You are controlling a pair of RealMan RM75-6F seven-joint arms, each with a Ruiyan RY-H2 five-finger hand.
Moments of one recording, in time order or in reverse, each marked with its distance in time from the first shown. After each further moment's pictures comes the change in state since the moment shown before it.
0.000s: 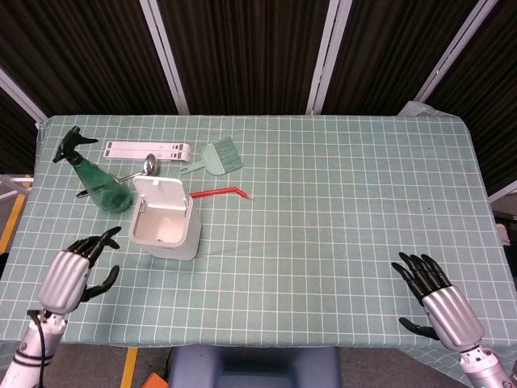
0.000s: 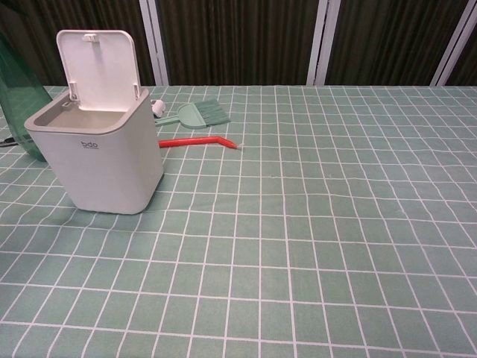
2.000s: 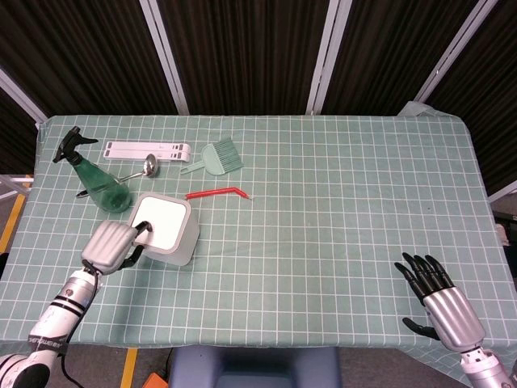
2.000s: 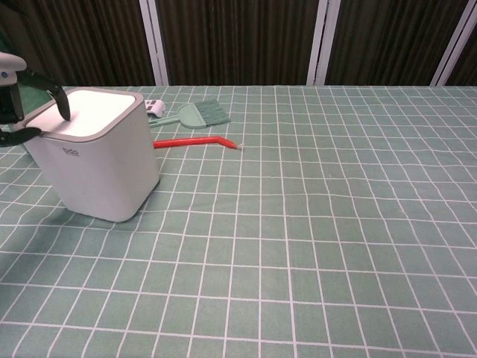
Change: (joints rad) left arm -0.353 0.175 0.036 -0.272 -0.623 -0.452 0.549; right arm -0.015 0.010 0.009 -0.031 0.027 -0.036 -0.061
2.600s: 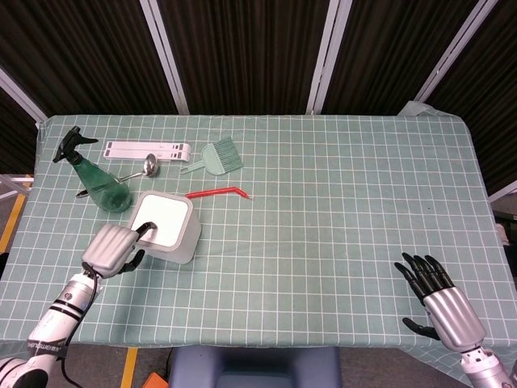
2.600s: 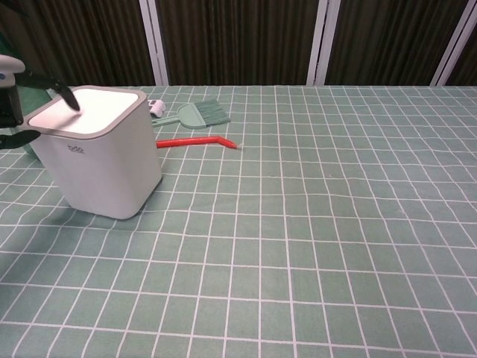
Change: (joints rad) left arm 0.022 -0.004 0.005 -0.001 0.101 0.083 -0.076; right arm -0.001 0.004 -0.001 -0.002 -0.003 0.004 0.007
